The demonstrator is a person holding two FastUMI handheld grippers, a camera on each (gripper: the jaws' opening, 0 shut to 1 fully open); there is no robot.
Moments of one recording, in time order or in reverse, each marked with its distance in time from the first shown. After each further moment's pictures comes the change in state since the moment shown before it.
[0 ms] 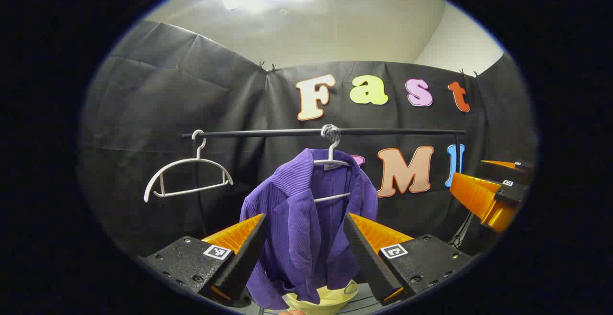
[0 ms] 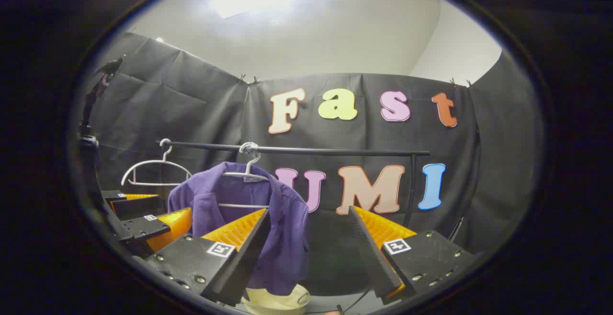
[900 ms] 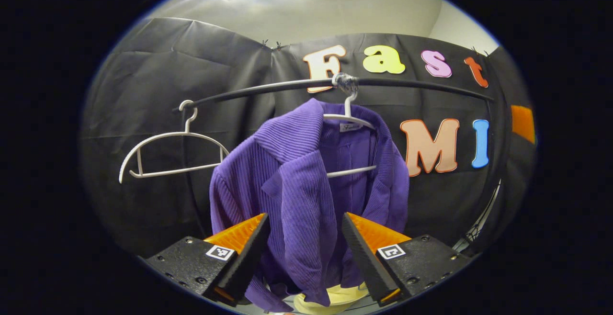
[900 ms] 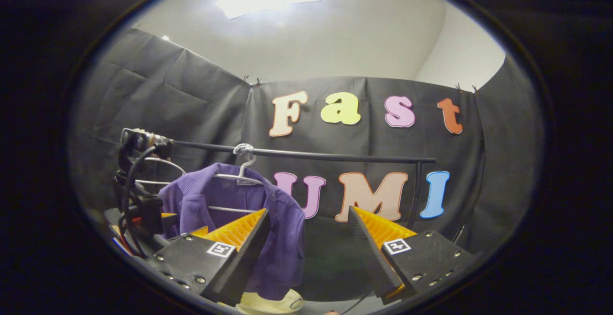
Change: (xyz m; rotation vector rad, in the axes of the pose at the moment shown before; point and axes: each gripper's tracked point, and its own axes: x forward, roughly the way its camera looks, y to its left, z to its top) left arm 0.080 0.014 -0.076 0.046 0.122 0.095; right arm 0.035 -0.007 0.002 -0.041 -0.031 0.023
